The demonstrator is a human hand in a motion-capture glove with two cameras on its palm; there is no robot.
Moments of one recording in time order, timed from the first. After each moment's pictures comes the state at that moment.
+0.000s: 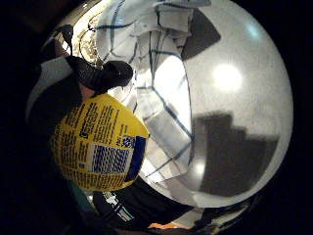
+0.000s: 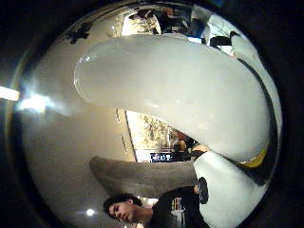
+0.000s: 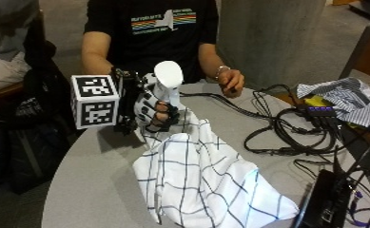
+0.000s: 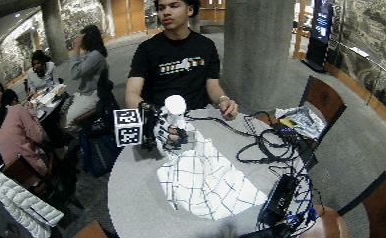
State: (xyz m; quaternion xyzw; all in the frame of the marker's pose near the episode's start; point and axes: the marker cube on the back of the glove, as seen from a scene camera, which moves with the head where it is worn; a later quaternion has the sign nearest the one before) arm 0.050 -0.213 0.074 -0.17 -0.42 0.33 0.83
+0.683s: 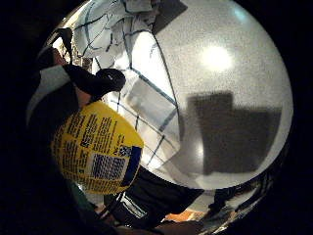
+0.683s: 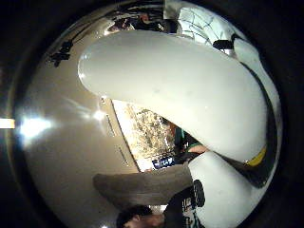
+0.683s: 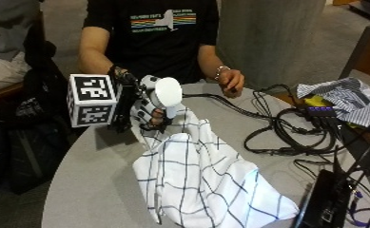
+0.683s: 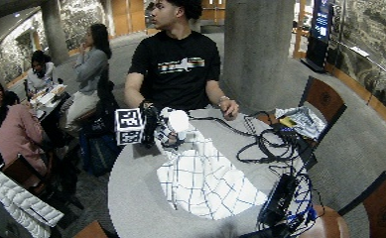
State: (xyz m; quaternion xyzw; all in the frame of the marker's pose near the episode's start) arm 0.052 -0.203 0.072 -0.22 -0.39 0.40 0.80
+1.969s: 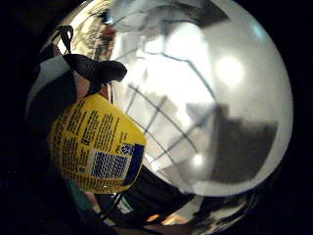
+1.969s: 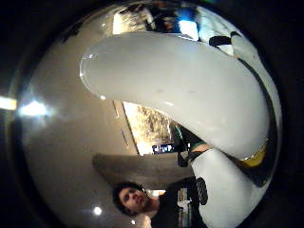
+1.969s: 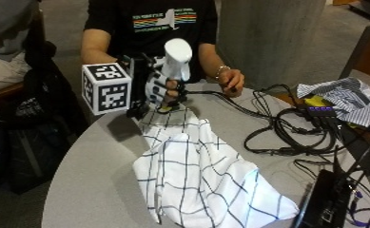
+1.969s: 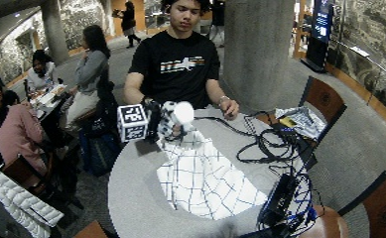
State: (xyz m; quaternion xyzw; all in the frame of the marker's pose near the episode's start) arm -0.002 -0.196 0.063 -0.20 -0.46 0.26 0.82
